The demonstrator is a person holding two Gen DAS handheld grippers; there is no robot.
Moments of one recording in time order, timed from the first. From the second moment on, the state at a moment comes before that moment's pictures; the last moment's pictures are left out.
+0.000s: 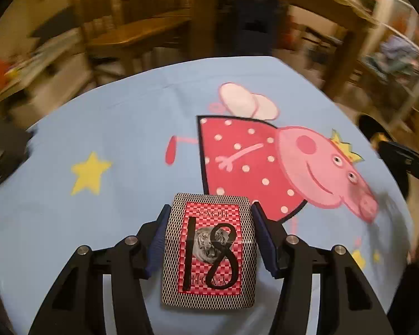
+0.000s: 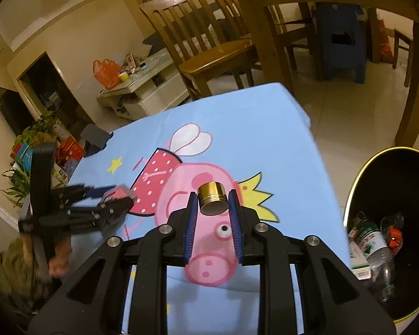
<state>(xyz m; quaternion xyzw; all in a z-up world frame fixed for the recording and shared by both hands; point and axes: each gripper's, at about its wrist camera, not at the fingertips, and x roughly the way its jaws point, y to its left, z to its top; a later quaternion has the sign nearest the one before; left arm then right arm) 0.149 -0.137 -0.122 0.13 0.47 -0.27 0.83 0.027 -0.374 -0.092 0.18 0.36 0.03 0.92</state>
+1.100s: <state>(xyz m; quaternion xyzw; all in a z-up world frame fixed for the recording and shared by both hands) 0.032 -0.331 -0.050 0.19 0.34 -0.31 0.87 -0.098 -0.557 -0.072 0.34 0.21 -0.23 0.89</state>
